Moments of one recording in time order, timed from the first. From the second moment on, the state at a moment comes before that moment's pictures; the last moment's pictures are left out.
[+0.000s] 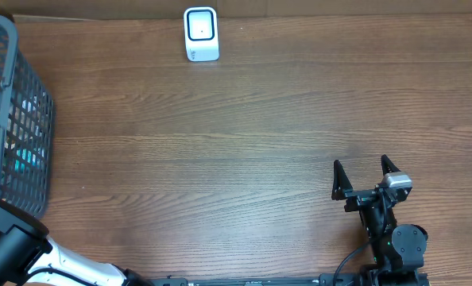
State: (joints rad) left arm 0.91 2.00 1.64 -0.82 0.06 -0.12; right arm 0.06 0.01 0.02 -0.03 -0.08 0.09
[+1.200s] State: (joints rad) left arm 0.91 2.00 1.58 -0.80 0.07 -0.10; right arm 0.06 0.01 0.02 -0.03 -0.08 0.09
